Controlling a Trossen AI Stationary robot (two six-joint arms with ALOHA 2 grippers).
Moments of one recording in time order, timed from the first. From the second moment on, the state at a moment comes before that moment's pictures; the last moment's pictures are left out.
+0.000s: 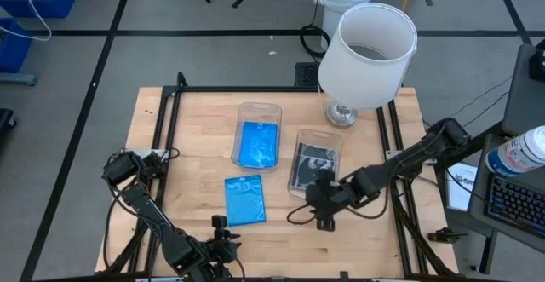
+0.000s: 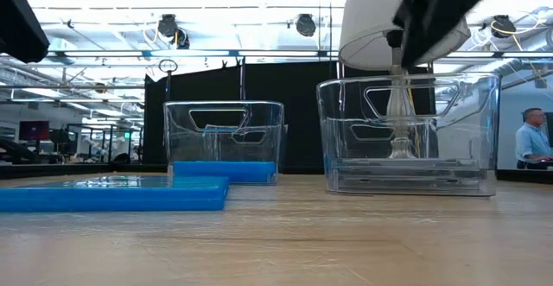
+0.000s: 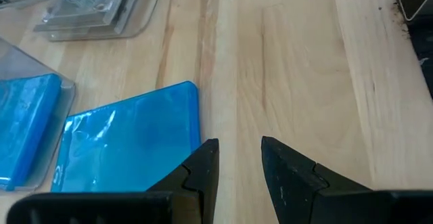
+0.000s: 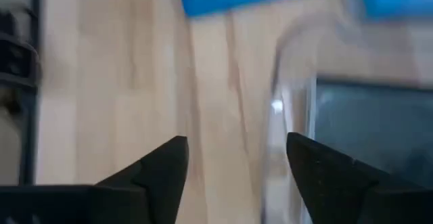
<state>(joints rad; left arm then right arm) -0.91 1.94 1.32 -0.66 -0.75 -0.72 0.48 1.55 1.16 -0.69 0.19 0.55</state>
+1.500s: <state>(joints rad) -0.19 1.80 1.54 -1.11 -0.24 0.00 0.80 1.80 0.77 0.59 0.60 0.02</state>
